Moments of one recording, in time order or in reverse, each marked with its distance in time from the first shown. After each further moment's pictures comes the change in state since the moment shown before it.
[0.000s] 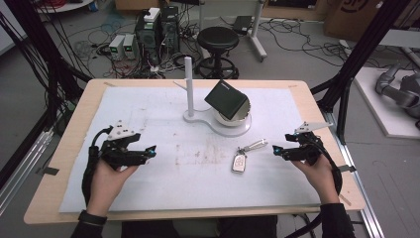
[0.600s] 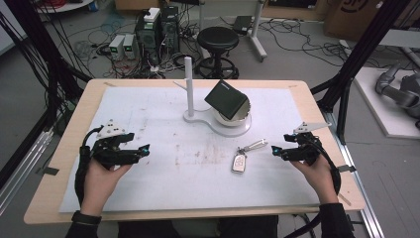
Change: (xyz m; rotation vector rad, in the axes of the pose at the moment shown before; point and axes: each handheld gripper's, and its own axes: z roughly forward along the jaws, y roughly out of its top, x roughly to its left) left arm 0.009 -0.004 -0.004 -0.032 -0.014 -0.032; right arm 0.001 0.000 0.003 0.001 0.009 -0.003
